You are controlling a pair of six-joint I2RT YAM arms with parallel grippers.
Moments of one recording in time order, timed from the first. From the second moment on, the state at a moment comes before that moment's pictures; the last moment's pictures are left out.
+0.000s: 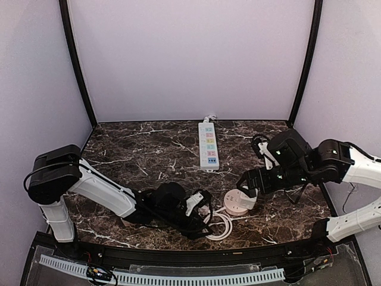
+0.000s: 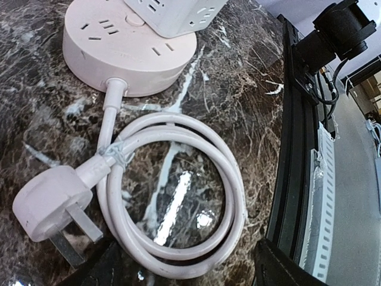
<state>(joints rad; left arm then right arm) -1.17 1.83 0.78 0.38 0.30 -0.40 1.08 1.04 1.00 -0.85 0.21 0.66</state>
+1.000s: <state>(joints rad) -1.21 1.47 0.65 0.26 0.00 -0.42 1.08 0.98 0.95 -0.80 0.21 0.64</state>
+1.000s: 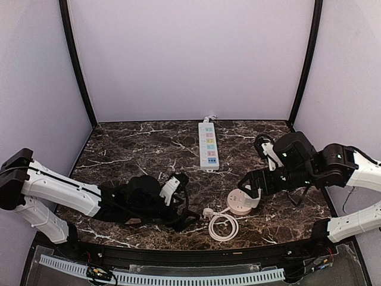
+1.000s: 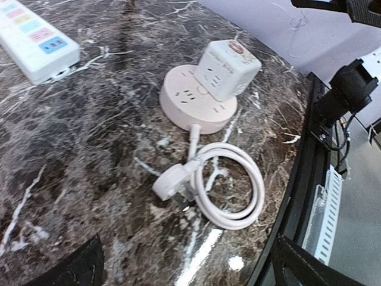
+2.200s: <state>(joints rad) -1.31 0.88 0.54 -0.69 -0.62 -0.82 1.08 0.97 0.75 -0.55 0.21 0.58</state>
